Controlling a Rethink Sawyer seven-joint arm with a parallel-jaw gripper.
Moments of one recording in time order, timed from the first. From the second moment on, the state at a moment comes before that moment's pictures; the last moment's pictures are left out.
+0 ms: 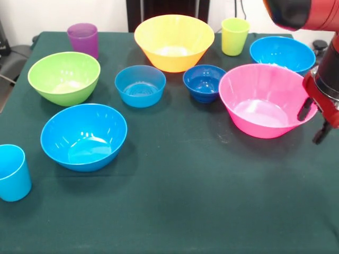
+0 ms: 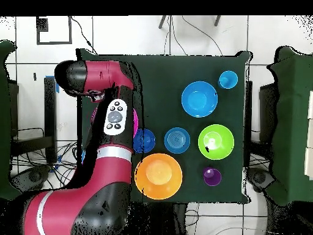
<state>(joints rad) 0.19 -0.12 -0.24 0.79 0.22 1.06 3.06</state>
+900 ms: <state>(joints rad) 0.20 -0.07 -0.28 0.52 -0.01 1.52 2.71</state>
